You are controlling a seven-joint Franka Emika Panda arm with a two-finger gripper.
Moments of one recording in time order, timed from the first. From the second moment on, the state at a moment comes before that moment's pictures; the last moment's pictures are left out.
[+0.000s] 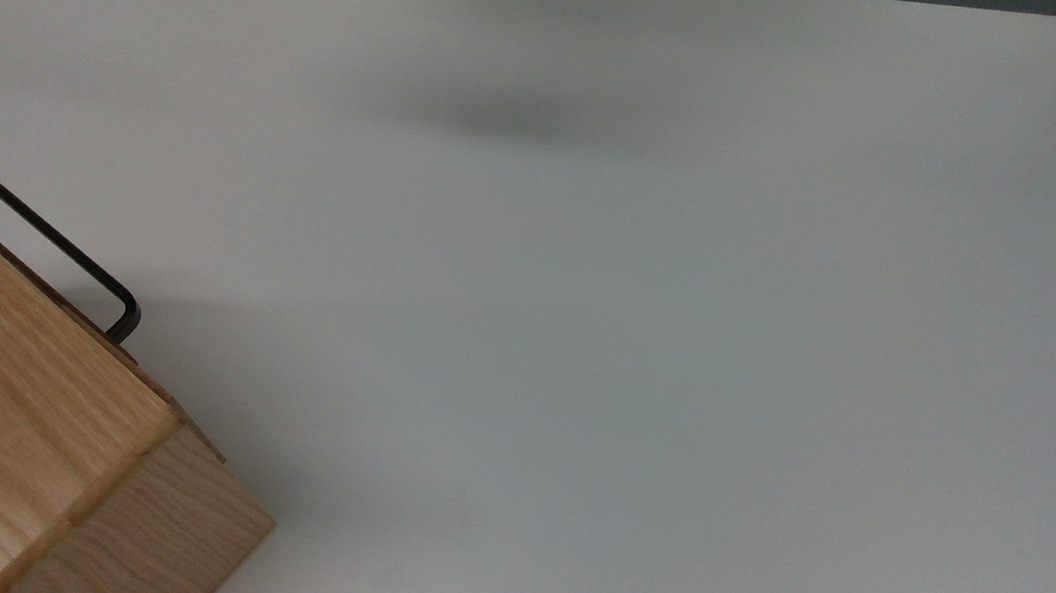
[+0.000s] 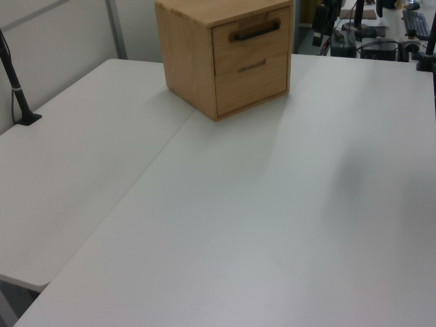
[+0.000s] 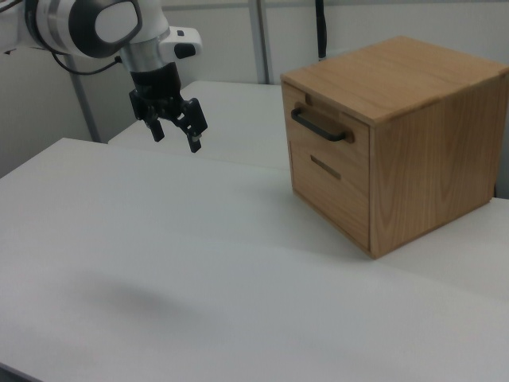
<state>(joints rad) -0.05 -0.03 -0.03 -1.65 0.03 1.75 -0.01</state>
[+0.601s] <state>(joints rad) -0.07 -0.01 -0.03 -1.65 0.03 1.78 0.20</state>
